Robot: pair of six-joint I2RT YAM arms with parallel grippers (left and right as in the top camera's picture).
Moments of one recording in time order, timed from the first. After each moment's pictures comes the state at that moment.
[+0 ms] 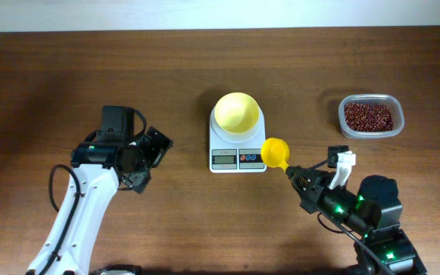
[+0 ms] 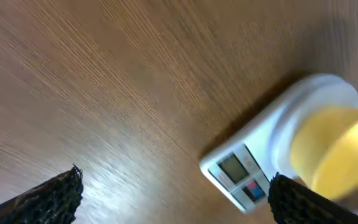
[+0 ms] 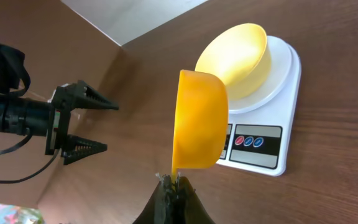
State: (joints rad) left arm -0.04 1.35 0.97 -0.85 0.23 -1.02; right arm 0.22 0.60 0.41 -0.21 -0.53 0.57
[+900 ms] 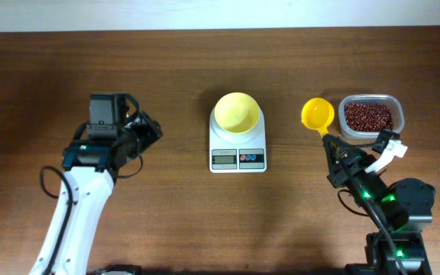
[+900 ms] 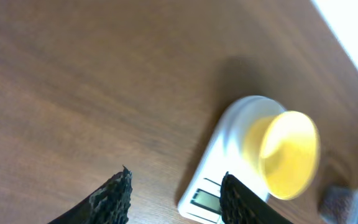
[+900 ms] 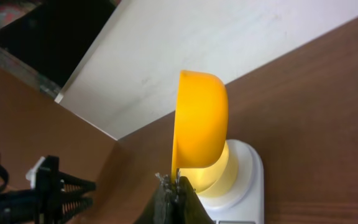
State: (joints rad) left arm -0.04 1.31 1.04 -0.69 0.14 -0.72; right arm -0.03 0.60 0.41 0.08 -0.51 0.72
